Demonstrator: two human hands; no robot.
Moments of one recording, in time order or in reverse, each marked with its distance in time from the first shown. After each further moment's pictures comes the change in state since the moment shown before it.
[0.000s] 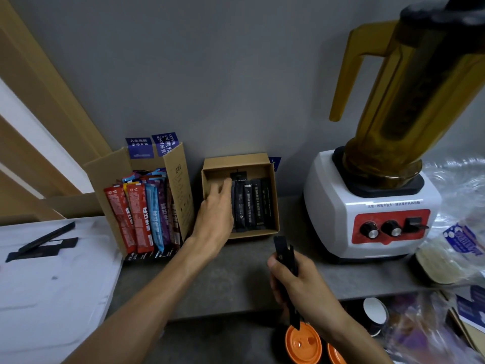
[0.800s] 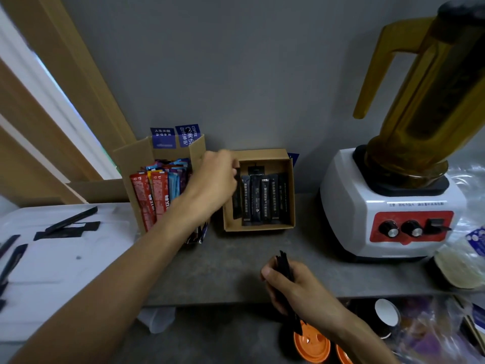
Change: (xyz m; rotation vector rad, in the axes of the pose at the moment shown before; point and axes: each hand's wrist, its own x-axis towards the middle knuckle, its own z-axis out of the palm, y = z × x) left_hand 0.016 0.018 -0.100 -0.015 -0.076 -0.078; right_hand 0.001 0.007 0.016 -0.042 -0.314 0.024
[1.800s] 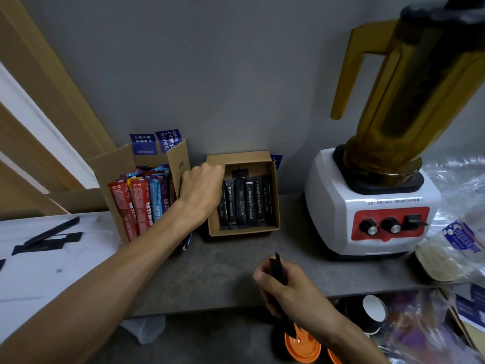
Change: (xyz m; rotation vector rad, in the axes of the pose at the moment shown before) left_hand 0.025 -0.016 0.044 0.503 0.087 0.148; right_hand -0.009 0.003 -0.009 0.017 0.096 0.003
